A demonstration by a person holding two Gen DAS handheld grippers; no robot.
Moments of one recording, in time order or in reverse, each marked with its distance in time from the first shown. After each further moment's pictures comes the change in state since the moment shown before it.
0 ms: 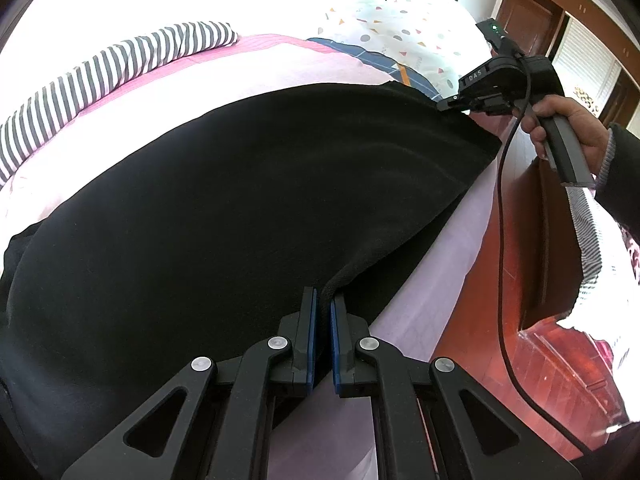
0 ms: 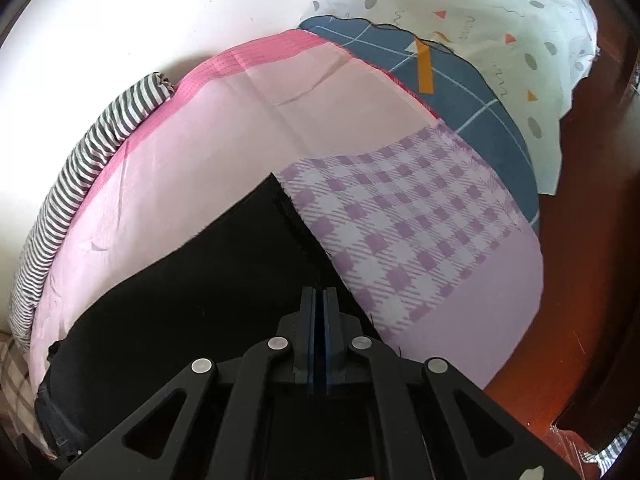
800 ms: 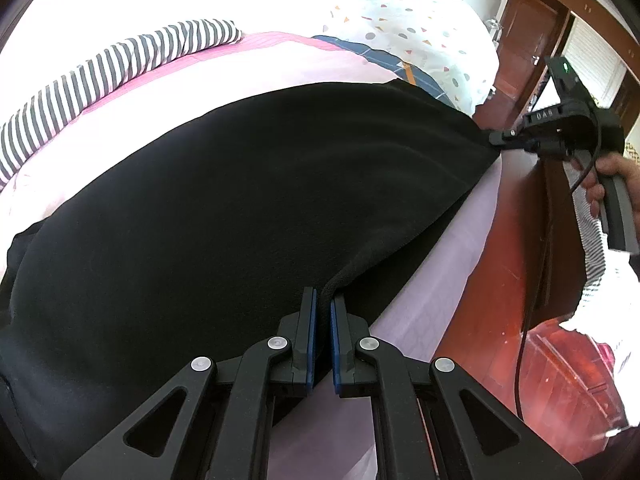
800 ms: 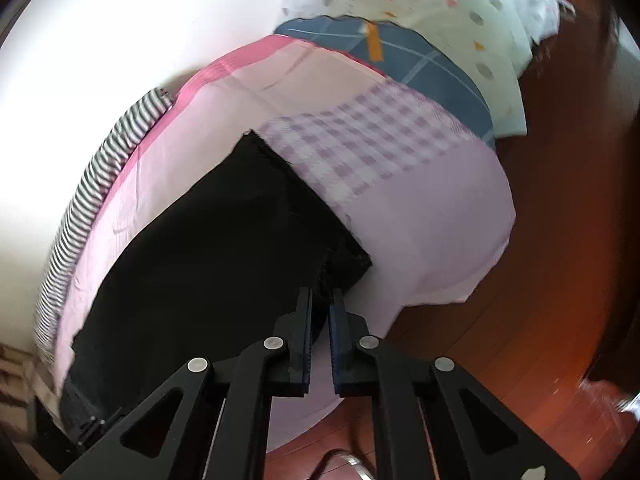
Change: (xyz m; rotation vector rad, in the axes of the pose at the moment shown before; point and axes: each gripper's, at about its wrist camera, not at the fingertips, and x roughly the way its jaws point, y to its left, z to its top) left arm 0.001 -0.007 0.004 -0.009 0.011 0.027; right arm -0.046 -0.027 -0.074 0.114 -0.028 0.020
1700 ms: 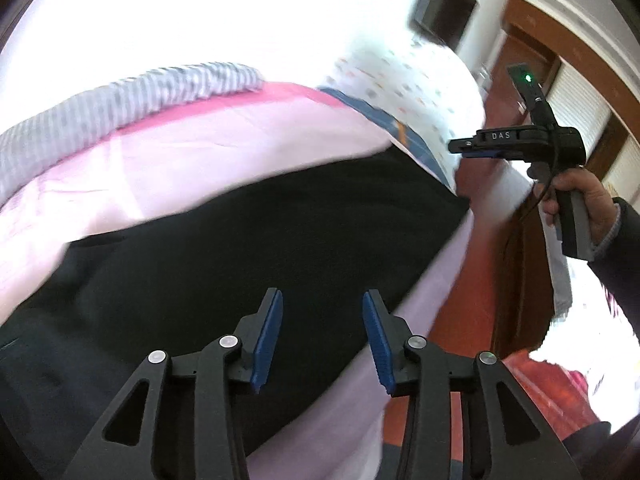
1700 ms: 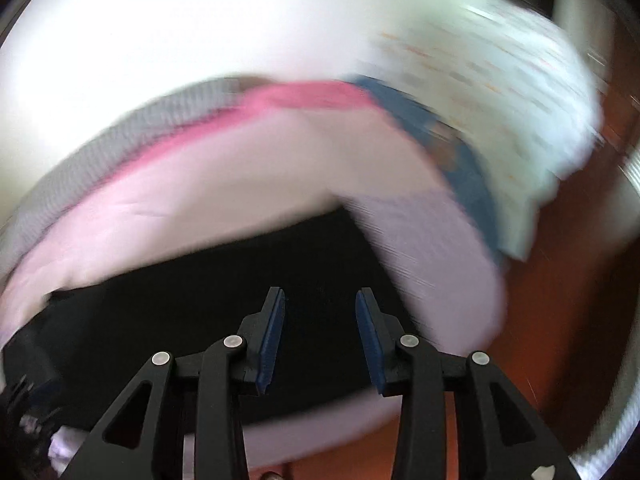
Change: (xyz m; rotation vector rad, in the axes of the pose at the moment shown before) left arm -0.092 0.057 -0.009 -0.102 -0.171 -0.086; right arm -0.037 0.148 0.015 -0.404 -0.110 -0.071
